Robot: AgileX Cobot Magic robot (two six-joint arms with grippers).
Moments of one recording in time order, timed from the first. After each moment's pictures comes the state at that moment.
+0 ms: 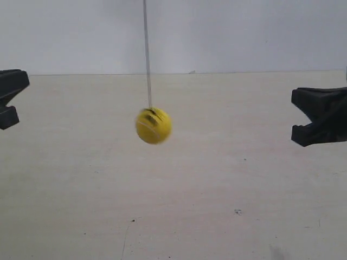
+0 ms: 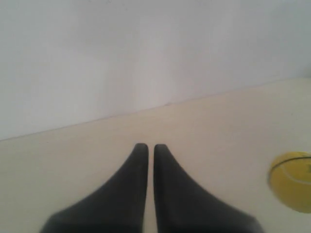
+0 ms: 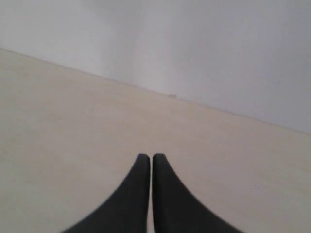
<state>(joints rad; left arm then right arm) 0.09 1.16 -0.40 0.89 -0.71 -0.69 0.05 1.24 -0.35 -0.70 -0.70 0.45</state>
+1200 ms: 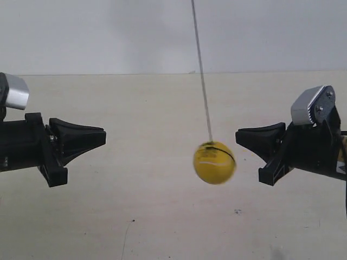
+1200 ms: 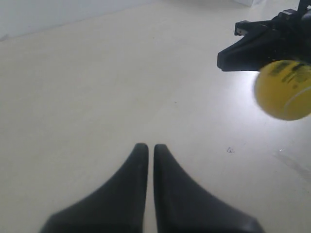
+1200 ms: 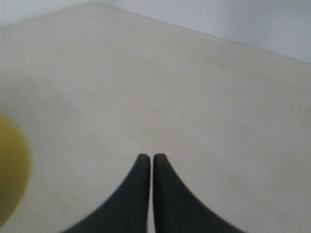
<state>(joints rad) -0.04 1.56 -0.47 1.22 -0.98 -0.72 0.05 1.73 -0.45 -1.02 -1.09 0.43</state>
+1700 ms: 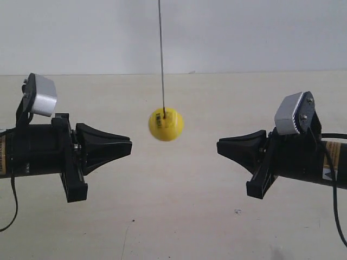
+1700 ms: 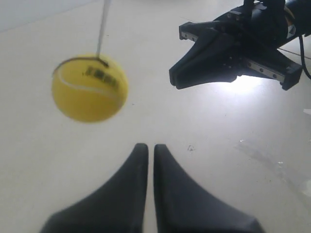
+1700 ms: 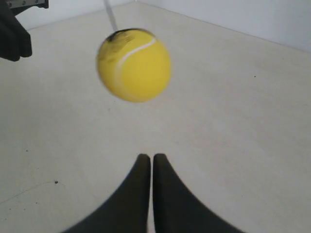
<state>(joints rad) -0.20 1.56 -0.50 1.22 -0.96 -0.72 0.13 1.75 -0.46 -1.06 -1.12 0.44</state>
